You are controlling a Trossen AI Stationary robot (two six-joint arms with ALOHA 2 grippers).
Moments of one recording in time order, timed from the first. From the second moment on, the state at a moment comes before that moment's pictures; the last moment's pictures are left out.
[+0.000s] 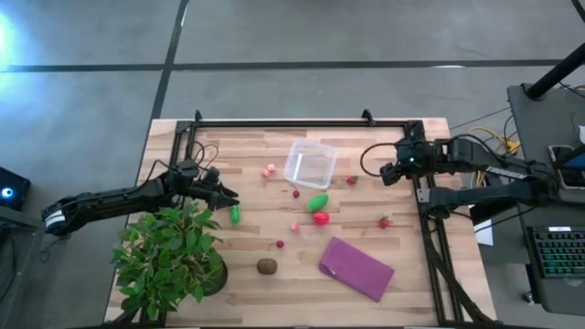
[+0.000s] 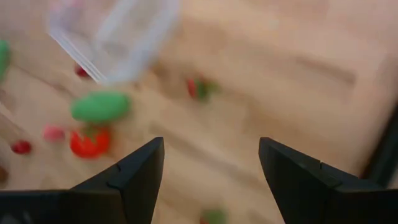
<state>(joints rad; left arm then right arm) 0.47 0.52 0.01 0.10 0.52 -0.67 -0.23 0.85 0.94 -1.18 0.15 0.91</state>
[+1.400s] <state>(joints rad) 0.47 0.52 0.01 0.10 0.52 -0.67 -0.04 1.12 0.75 -1.17 -0.16 1.23</state>
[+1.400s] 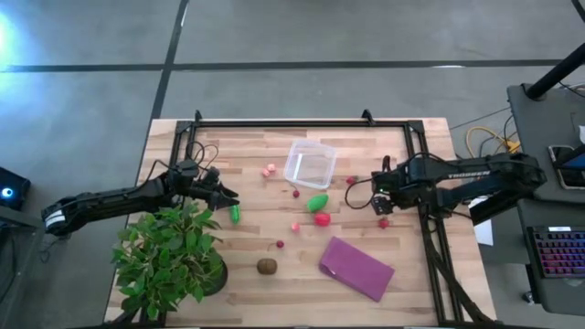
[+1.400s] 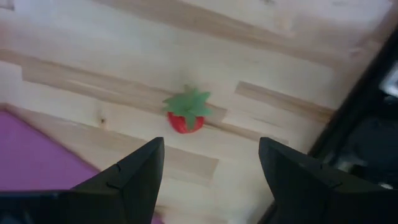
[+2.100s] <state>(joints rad) 0.47 0.52 0.01 0.10 0.52 -0.67 0.12 1.31 0.63 -0.94 -0.14 1.38</state>
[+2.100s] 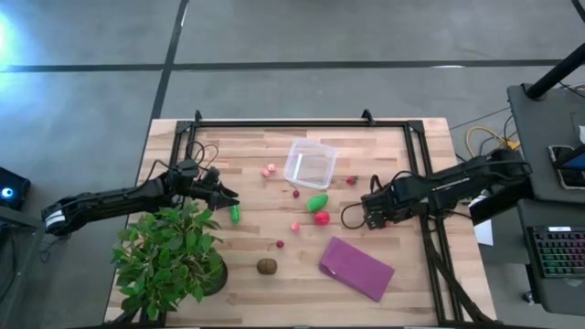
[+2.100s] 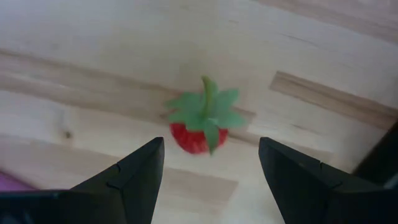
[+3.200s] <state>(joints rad) 0.47 0.52 0.01 0.10 0.52 -0.67 0.12 1.43 0.63 -0.84 -0.11 1.31</state>
